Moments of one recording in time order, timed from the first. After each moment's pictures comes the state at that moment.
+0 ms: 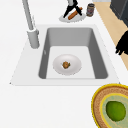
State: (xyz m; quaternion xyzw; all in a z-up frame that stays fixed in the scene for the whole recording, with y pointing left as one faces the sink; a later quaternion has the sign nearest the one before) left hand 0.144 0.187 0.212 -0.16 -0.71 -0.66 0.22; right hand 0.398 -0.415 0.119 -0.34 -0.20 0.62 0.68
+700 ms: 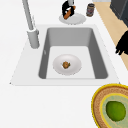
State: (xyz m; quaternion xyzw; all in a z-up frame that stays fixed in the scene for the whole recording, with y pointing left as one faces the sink) left hand 0.144 0.187 0.212 -0.16 -0.71 -0.66 0.22; right hand 0.424 -0.414 0.118 -0.44 -0.28 0.56 0.64
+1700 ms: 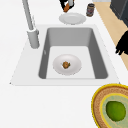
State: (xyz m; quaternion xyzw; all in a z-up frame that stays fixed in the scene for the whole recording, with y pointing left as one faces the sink) left hand 0.144 0.187 0.212 -0.16 -0.71 -0.66 0.22; right hand 0.441 -0.362 0.204 -0.43 -0.28 0.56 0.65
